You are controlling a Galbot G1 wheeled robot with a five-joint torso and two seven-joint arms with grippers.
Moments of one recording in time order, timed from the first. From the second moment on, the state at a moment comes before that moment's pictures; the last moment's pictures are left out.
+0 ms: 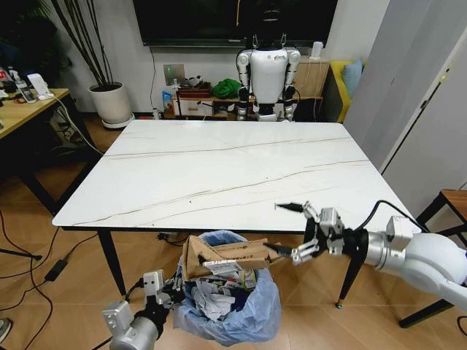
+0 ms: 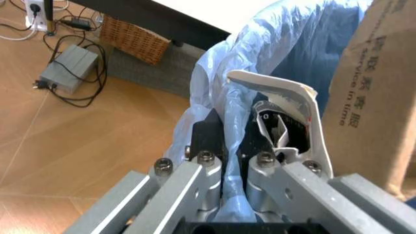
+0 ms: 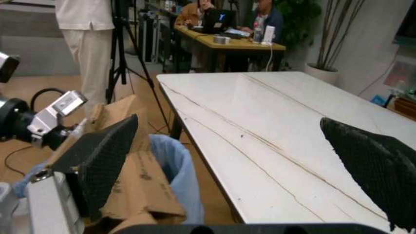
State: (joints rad) left arm 1.81 -1.13 -0.41 -2.31 -0.76 0.27 -0.23; right arm -1.03 0.27 0.11 2.10 0.99 0.16 -0.48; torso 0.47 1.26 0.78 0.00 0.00
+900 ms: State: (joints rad) left arm 1.79 -1.14 -0.42 -2.32 -0.78 0.27 -0.23; right arm -1.03 0.33 0.04 2.05 0.96 0.16 -0.44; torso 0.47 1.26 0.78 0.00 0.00
